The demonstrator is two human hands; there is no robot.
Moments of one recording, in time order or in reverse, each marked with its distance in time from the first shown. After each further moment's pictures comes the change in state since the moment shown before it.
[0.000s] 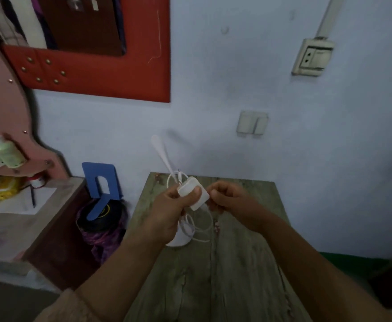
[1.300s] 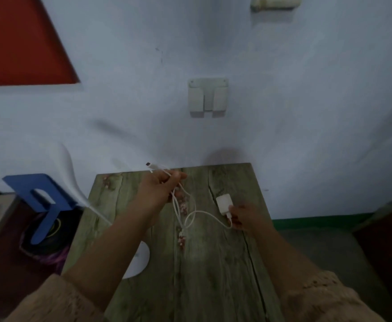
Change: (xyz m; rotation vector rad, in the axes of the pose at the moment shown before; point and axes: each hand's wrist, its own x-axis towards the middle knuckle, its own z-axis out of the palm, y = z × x) left_hand 0.166 -0.054 0.089 0.457 0.008 -0.063; right_hand 0.045 0.244 -0.169 0.280 0.600 0.790
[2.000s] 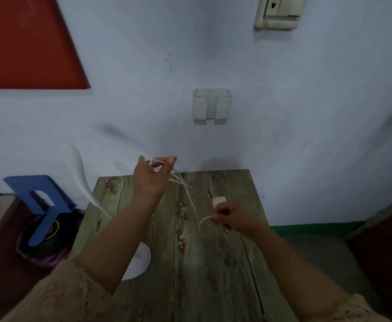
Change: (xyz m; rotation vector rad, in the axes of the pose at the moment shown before) left_hand 0.010 0.024 -0.011 0.189 0.329 0.185; right_hand -0.076 -0.042 0.015 -0.479 -0.313 -0.538
